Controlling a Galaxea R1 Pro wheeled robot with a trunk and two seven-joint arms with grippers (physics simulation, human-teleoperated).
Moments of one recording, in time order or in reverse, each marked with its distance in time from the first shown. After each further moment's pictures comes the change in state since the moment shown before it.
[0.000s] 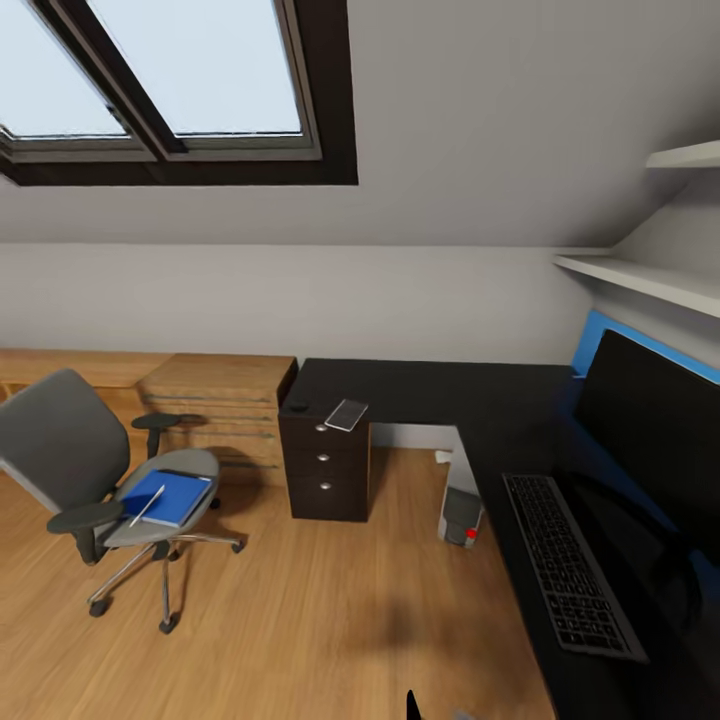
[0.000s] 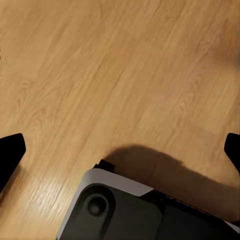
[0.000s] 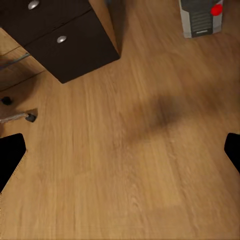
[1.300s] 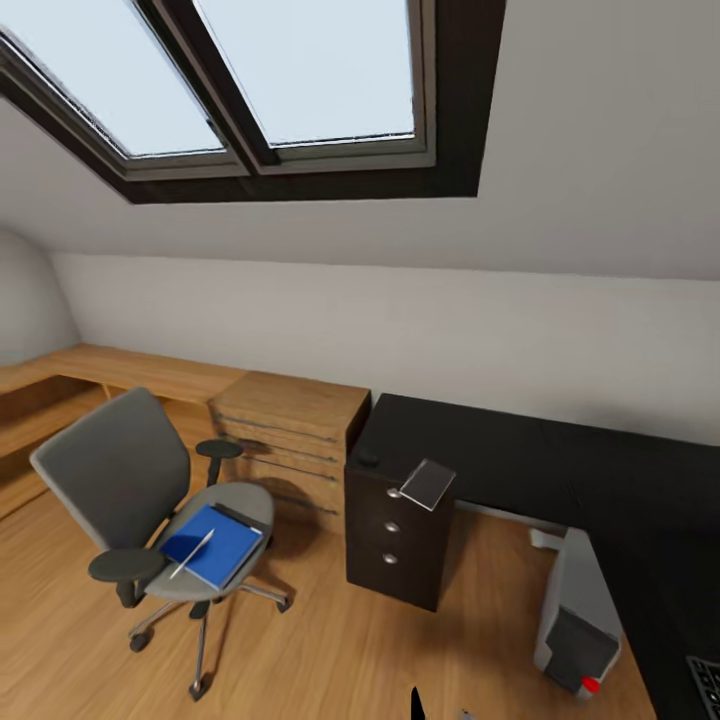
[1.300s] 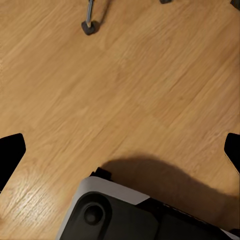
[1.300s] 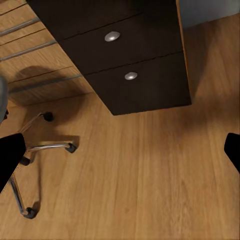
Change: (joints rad) left arm 0.000 0.000 0.000 0.007 0.000 0.000 0.000; right arm 0.000 0.001 0.004 0.022 0.000 -0.076 -0.001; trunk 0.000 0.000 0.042
